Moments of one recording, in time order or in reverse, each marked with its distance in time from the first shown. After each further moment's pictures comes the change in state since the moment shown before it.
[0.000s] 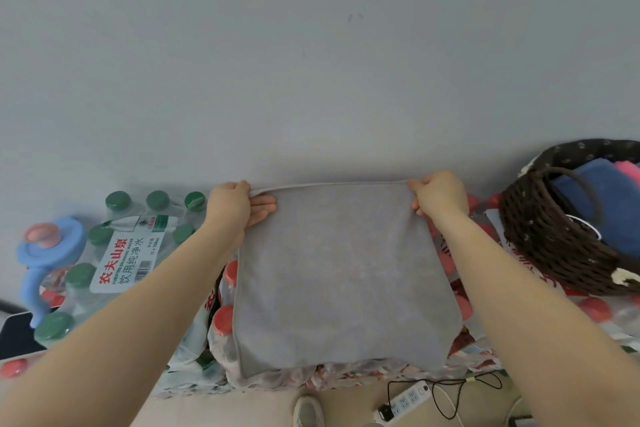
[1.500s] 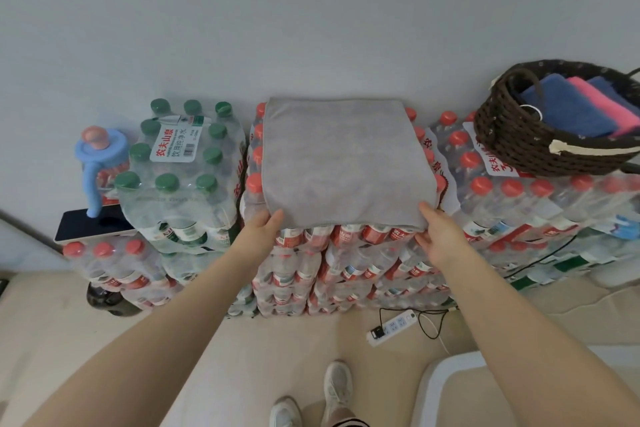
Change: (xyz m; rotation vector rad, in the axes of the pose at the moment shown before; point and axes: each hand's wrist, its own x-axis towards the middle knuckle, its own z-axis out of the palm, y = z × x) left_hand -0.135 -0.170 -0.090 0.392 -0.196 0.058; right_hand -0.217 0.104 0.019 1.035 -0.168 0.559
